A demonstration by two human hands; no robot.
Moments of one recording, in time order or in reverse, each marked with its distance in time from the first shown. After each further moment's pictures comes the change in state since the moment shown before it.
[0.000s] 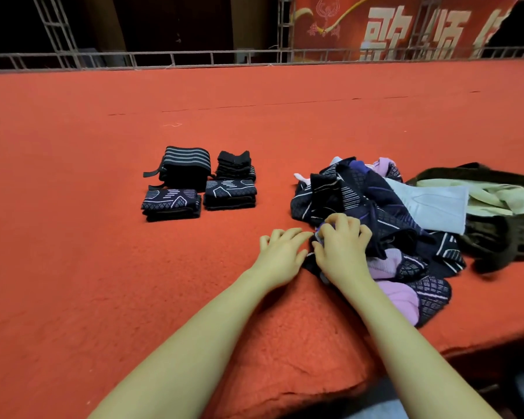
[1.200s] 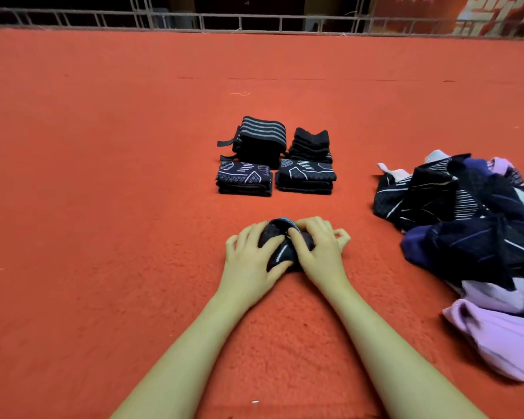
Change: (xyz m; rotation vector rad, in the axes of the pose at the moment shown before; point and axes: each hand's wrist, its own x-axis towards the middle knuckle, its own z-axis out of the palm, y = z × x) left_hand -0.108 -0.135 -0.025 0.125 0.384 -0.203; right_hand -0.005 -0.152 0.061 0.703 -0.142 -0.011
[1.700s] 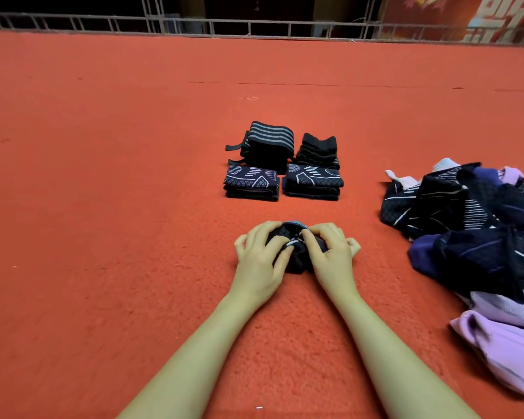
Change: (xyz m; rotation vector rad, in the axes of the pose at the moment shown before) left_hand 0.006 0.007 0.007 -0.255 0.266 0.004; right_hand 0.000 0.001 -0.002 0.103 0.055 0.104
